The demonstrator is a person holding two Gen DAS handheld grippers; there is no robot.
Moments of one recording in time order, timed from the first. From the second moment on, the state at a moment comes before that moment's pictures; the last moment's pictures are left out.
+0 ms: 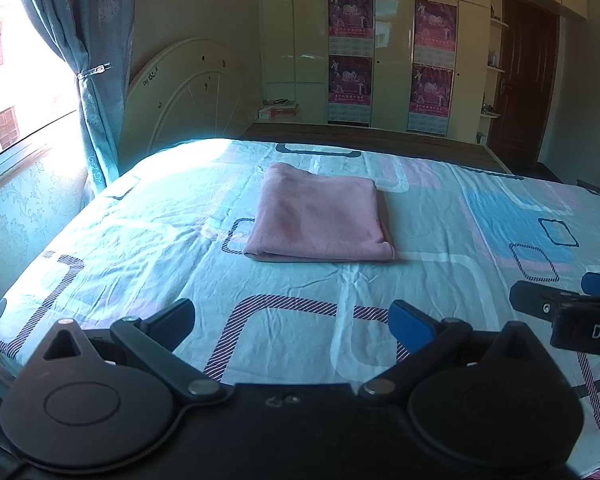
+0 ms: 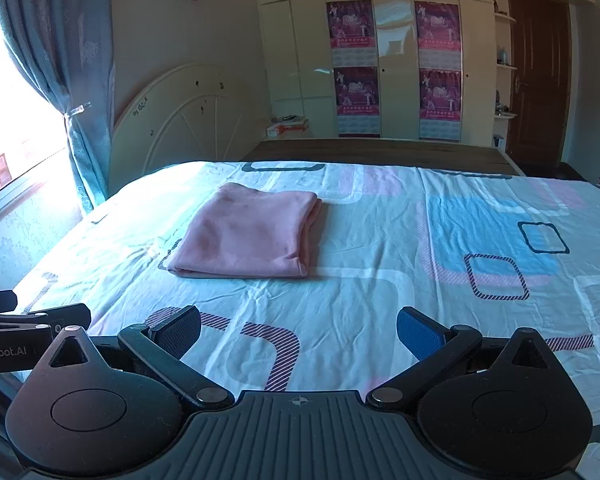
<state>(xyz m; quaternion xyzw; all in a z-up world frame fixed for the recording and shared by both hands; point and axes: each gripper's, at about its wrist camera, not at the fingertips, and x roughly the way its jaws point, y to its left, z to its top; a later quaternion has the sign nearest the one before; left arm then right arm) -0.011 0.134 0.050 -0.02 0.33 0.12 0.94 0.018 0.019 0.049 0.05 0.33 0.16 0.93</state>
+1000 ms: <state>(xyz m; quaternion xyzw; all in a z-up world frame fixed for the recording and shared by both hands) -0.003 0.135 0.045 -0.02 0.33 0.12 0.94 0.027 0.027 0.042 0.05 0.34 0.17 0.92</state>
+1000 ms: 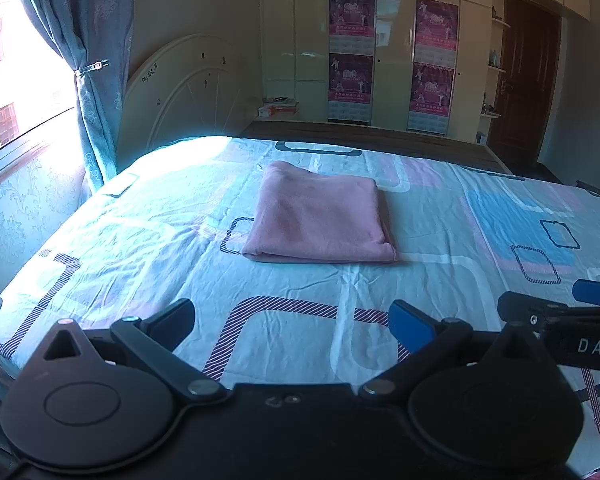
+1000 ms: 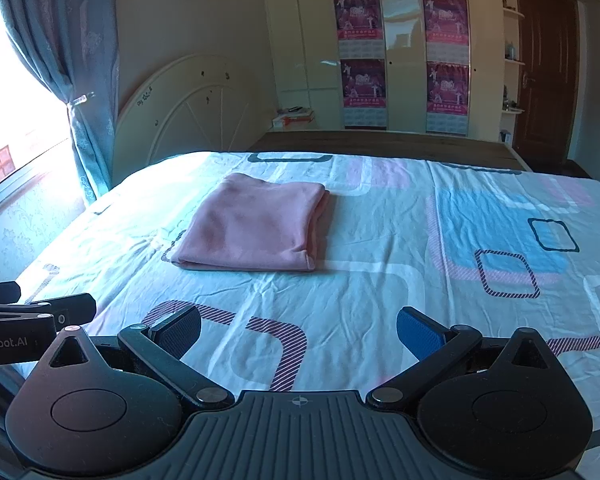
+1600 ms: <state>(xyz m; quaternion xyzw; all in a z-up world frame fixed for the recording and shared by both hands) 0.001 0.137 0.042 -0.02 0.33 0.12 0.94 0.033 0.029 0.039 0.05 0.34 0.17 0.92</state>
